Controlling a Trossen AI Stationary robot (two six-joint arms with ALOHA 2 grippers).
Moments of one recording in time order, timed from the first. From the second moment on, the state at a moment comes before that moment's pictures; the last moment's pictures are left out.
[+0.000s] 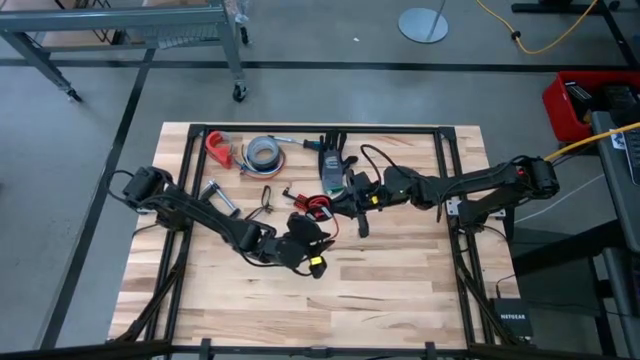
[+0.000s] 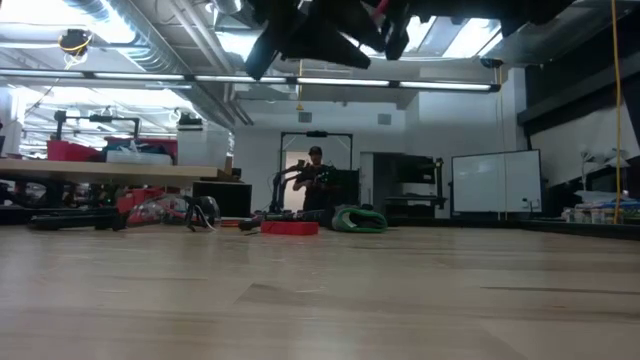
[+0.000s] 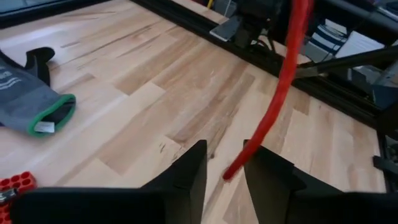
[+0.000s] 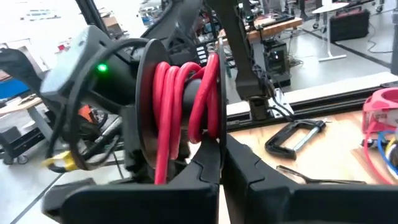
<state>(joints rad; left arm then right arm) -0.38 1.73 1.17 0.01 -0.66 -0.67 0.02 1.37 0.81 0.53 -0.19 0.28</state>
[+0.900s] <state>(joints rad) -0.50 1.74 1.17 -0.17 -0.74 -0.93 0.02 1.37 0.81 0.16 -0.44 0.28</state>
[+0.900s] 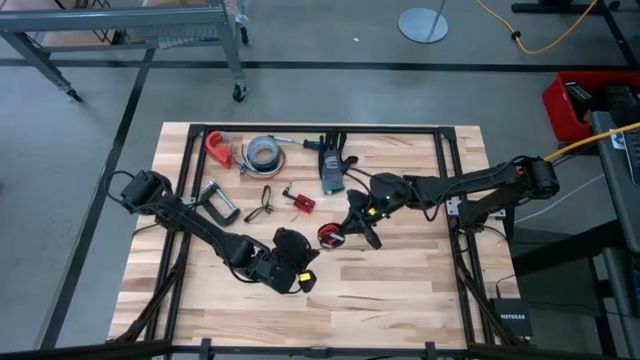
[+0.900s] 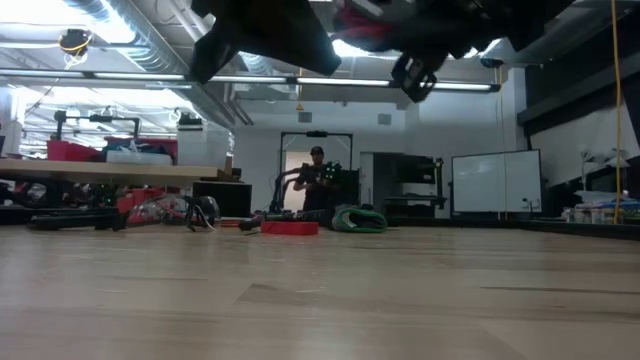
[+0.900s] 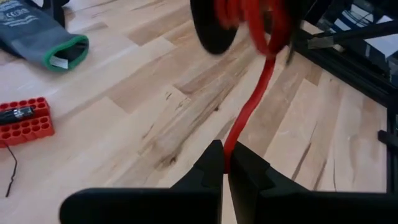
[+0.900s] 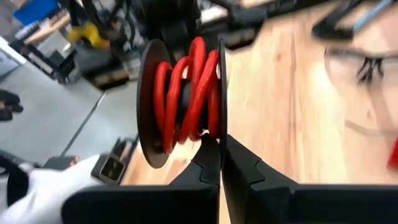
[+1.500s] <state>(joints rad) -0.48 1.74 1.17 -0.17 -0.74 -0.90 0.02 1.37 0.81 -0.13 -0.46 0.23</state>
